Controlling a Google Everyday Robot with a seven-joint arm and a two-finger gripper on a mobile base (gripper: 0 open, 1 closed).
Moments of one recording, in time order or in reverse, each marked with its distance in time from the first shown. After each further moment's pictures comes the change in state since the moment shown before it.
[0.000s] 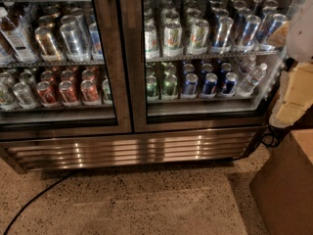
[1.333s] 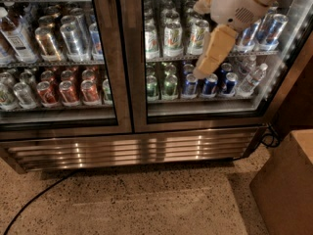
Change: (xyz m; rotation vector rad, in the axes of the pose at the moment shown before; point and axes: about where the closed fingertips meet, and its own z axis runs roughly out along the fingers) arm -0.145 -0.077 0.034 0.014 -0.381 -0.168
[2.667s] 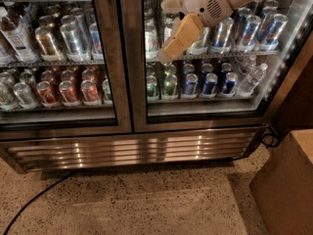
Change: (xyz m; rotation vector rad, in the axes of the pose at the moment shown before) arm -0.075 -0.013 0.031 -0.149 -0.385 0.100
